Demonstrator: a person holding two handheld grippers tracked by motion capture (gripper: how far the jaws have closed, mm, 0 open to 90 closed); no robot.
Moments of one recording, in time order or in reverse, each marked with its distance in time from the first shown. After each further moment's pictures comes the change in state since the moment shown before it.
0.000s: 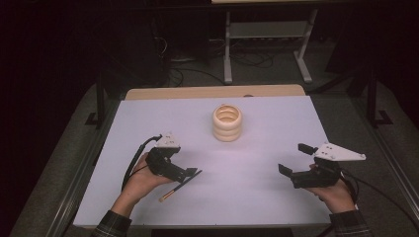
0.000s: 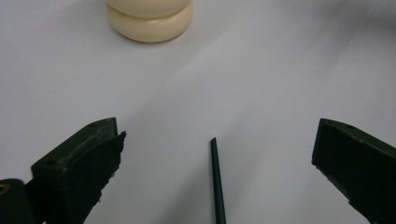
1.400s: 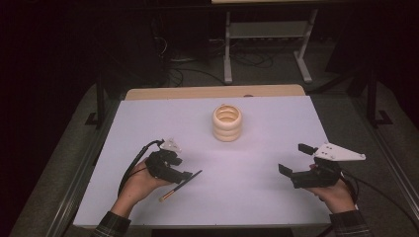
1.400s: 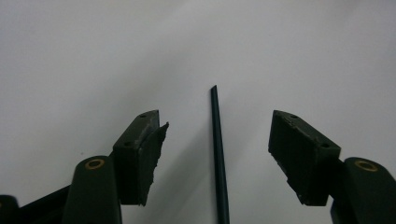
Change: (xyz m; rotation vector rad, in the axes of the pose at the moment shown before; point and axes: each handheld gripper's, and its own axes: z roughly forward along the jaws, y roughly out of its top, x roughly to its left) left arm 0.000 -0.007 0.004 0.189 -0.006 -0.015; right arm 0.000 0.000 0.000 0.004 -0.002 0.001
